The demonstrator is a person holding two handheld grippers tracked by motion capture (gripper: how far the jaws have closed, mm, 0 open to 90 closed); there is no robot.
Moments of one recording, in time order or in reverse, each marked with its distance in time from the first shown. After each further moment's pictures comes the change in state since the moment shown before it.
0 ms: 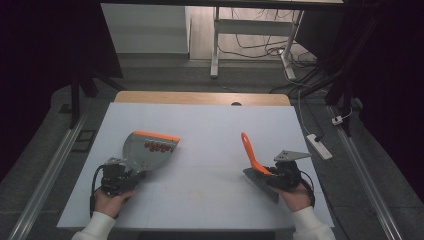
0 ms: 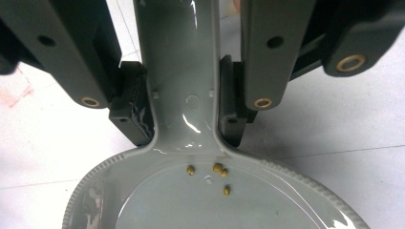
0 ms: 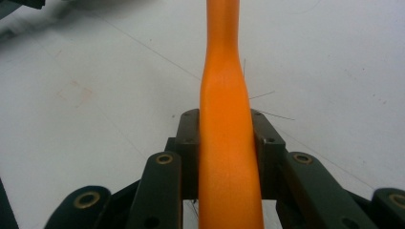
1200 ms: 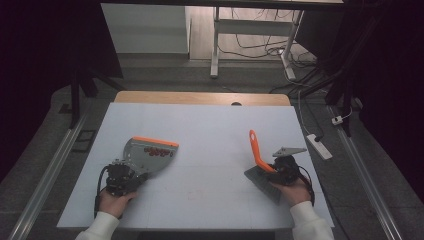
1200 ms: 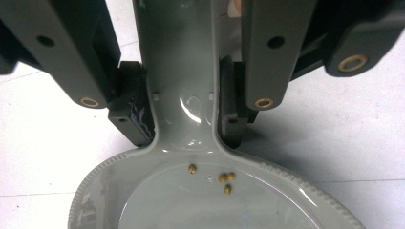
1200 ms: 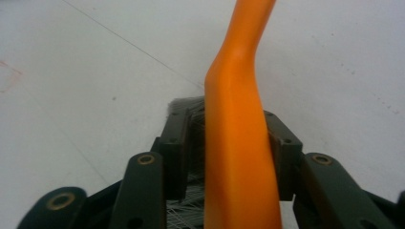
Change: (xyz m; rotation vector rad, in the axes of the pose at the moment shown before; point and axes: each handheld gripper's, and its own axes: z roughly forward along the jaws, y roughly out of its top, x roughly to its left) left arm -0.002 -0.002 0.016 0.072 0.075 -0.042; right arm -0.030 -0.005 0.021 0.102 -0.067 0.017
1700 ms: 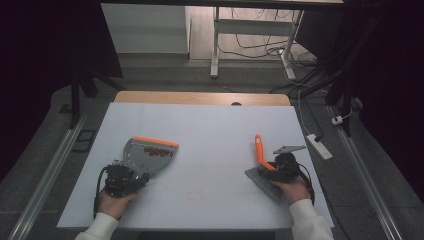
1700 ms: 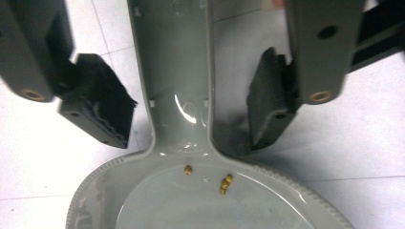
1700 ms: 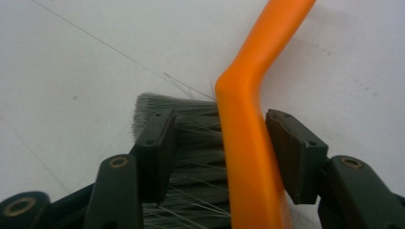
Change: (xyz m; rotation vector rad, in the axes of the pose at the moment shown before) left arm -0.001 -0.003 -0.005 -0.009 0.032 0.032; right arm -0.015 -0.001 0.010 0.042 -0.043 0.054
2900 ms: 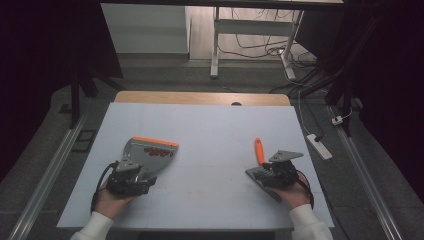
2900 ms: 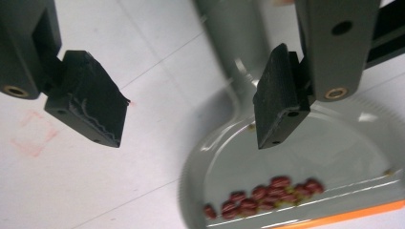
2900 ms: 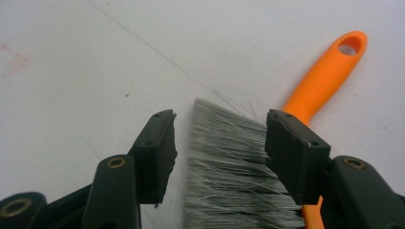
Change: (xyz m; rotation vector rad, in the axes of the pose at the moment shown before) left arm -0.025 0.010 -0.021 -0.073 -0.129 0.356; right arm 0.034 -0.002 -0.016 -0.078 -0.006 -0.165
